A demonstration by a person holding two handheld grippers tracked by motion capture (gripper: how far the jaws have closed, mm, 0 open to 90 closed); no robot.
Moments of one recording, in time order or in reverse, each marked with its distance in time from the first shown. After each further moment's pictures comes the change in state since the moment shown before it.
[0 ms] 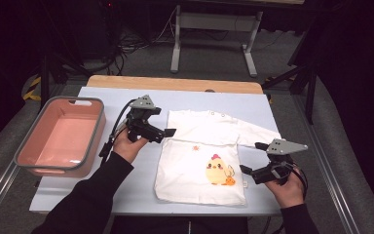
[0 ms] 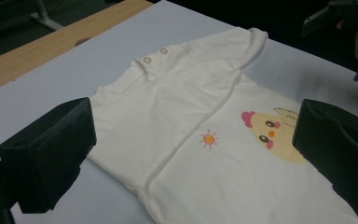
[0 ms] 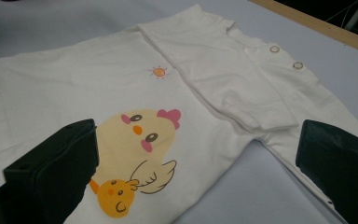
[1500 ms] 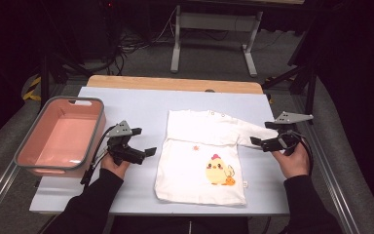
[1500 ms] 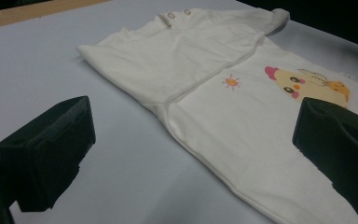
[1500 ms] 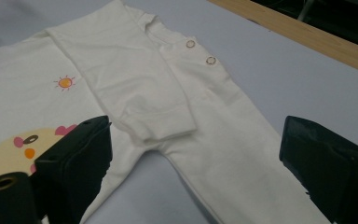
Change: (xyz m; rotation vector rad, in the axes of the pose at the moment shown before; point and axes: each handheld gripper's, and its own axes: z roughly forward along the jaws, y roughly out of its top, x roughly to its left) left arm 0.009 -0.096 -0.010 -0.090 0.061 -0.055; right arm -0.089 0.020 0.011 0.073 -0.090 0.091
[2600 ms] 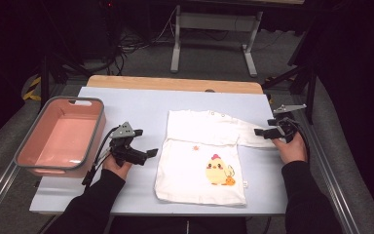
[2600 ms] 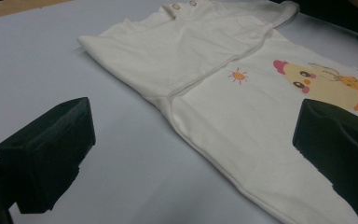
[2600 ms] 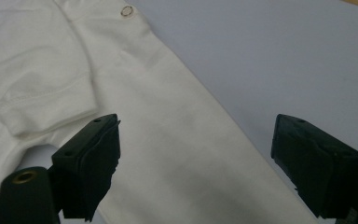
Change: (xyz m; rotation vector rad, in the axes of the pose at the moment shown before) left arm 0.000 -0.004 0.007 0.023 0.031 -0.010; right arm -0.066 -0.016 0.044 0.149 -0.057 0.134
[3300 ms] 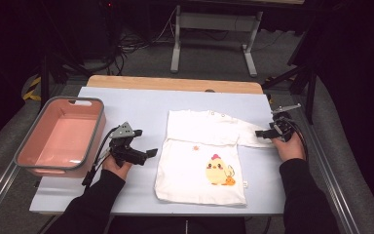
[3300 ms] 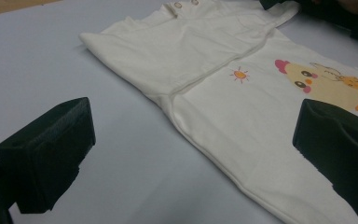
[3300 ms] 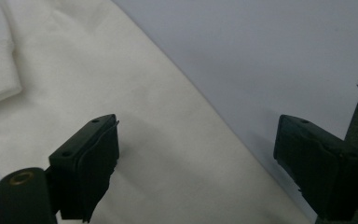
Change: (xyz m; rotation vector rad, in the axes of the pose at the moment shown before) left arm 0.000 -0.001 0.000 0.005 -0.001 -0.011; right arm -0.020 -0.007 0.022 0.123 -0.053 0.061
